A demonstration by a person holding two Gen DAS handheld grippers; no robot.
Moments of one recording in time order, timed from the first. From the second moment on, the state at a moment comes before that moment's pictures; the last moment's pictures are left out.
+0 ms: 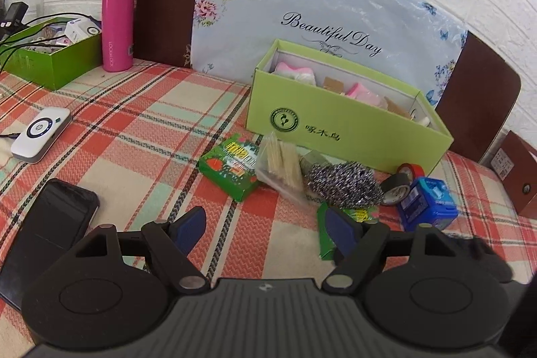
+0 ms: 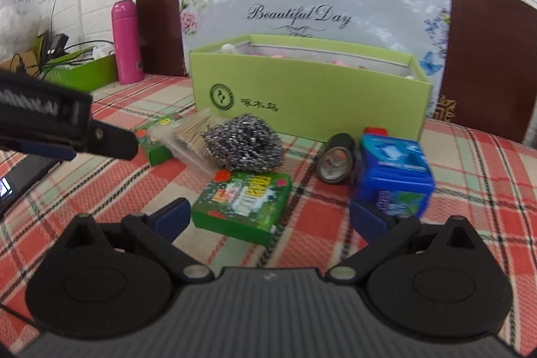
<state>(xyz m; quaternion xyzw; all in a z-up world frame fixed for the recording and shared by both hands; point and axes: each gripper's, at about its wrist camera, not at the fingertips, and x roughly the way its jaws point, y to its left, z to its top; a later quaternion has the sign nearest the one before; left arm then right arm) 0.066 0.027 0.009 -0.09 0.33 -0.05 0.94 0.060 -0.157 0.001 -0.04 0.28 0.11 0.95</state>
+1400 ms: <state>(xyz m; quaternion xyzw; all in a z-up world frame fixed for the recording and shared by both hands) 0.116 -0.057 -0.015 -0.08 0.35 -0.15 0.92 0.009 -0.230 -0.011 0.01 0.33 0.09 0.94</state>
